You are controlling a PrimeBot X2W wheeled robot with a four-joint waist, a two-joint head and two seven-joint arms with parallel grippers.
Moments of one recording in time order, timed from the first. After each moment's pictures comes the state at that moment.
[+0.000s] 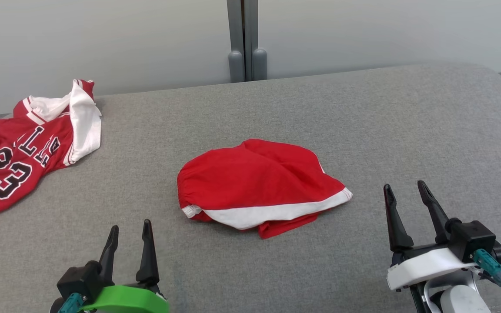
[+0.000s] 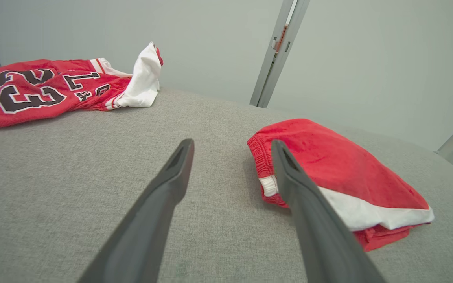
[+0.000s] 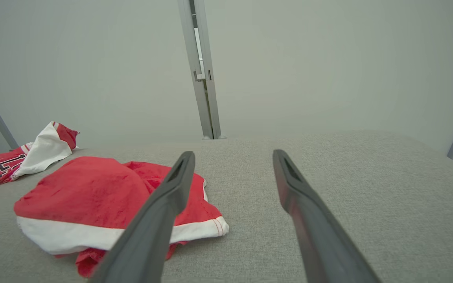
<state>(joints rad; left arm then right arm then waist) 0.01 0.05 -0.13 0.23 -0.40 -0.02 -0.26 -0.03 -0.05 0.02 0.15 0.14 0.13 -0.26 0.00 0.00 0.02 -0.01</state>
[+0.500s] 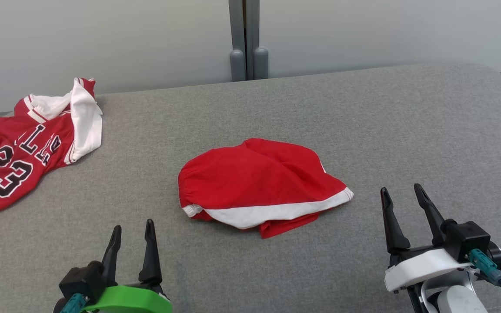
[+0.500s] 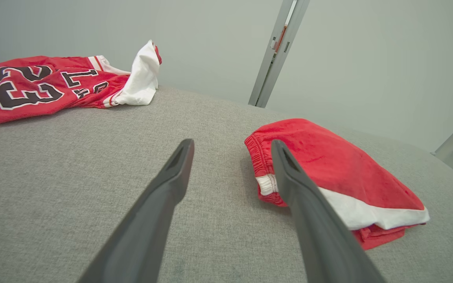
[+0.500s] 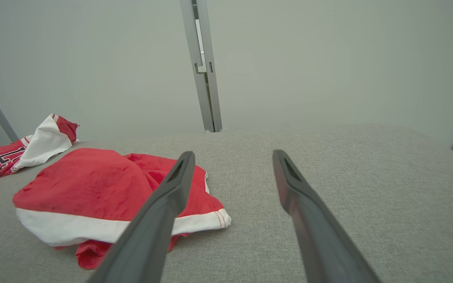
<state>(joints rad) 0.02 0.05 -0.14 0.22 -0.40 -0.02 -0.26 -0.03 -0.05 0.03 0.18 0.14 0.13 -0.26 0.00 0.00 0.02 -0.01</state>
